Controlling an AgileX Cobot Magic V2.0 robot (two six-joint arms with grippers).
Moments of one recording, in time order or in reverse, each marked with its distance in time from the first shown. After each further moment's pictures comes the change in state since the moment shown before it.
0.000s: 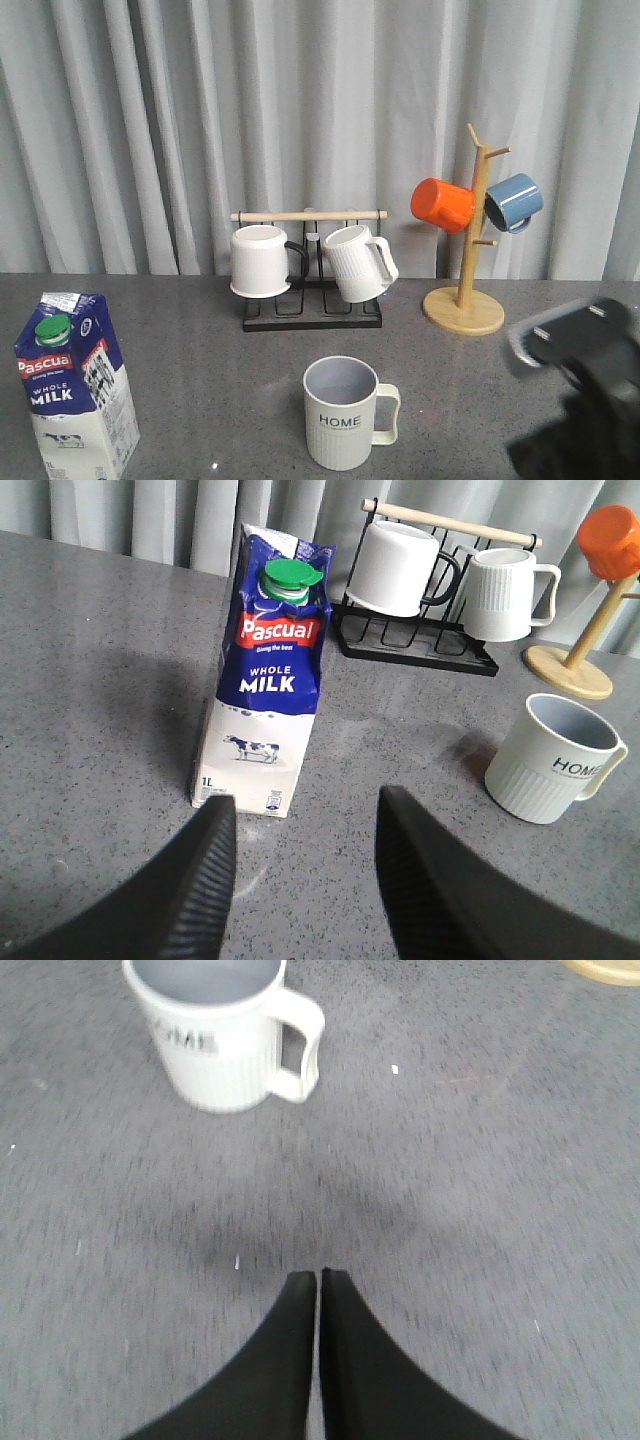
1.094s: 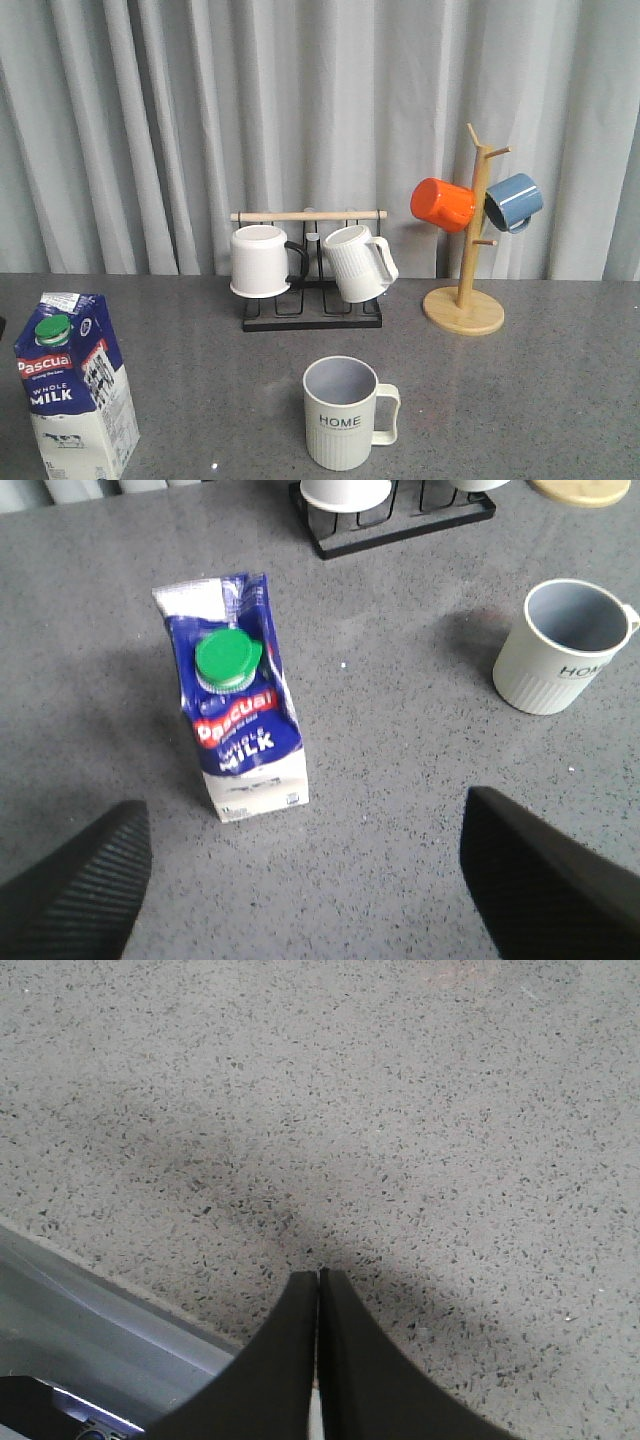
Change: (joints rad) left arm 0.000 0.656 -0.836 0.002 0.580 0.295; right arm 0.000 -0.494 0.518 -0.042 -0.035 0.016
